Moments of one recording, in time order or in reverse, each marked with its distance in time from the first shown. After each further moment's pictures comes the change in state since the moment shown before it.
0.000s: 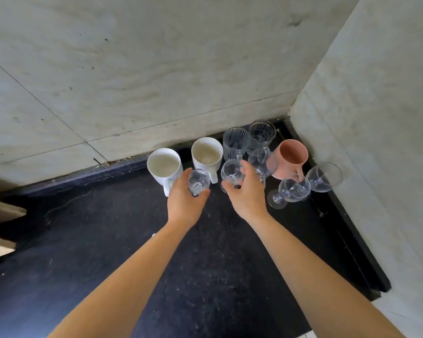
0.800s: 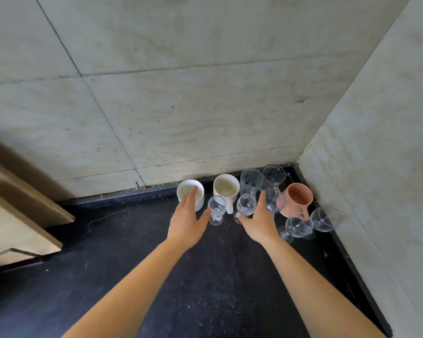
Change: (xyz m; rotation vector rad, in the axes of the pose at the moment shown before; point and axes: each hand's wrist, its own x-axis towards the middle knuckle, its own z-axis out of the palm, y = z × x) left_hand -0.022 0.030 -0.071 0.211 -0.064 0.053; right_hand -0.006 -0.035 -0.023 -0.227 -0.207 0.154
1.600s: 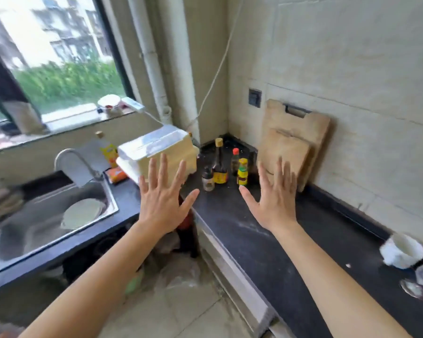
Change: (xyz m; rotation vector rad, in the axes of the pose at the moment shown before) left_hand -0.584 -0.119 -0.210 0.735 0.930 -0.708; right_hand -0.422 -0.186 0.147 -0.350 -0.113 -1.515
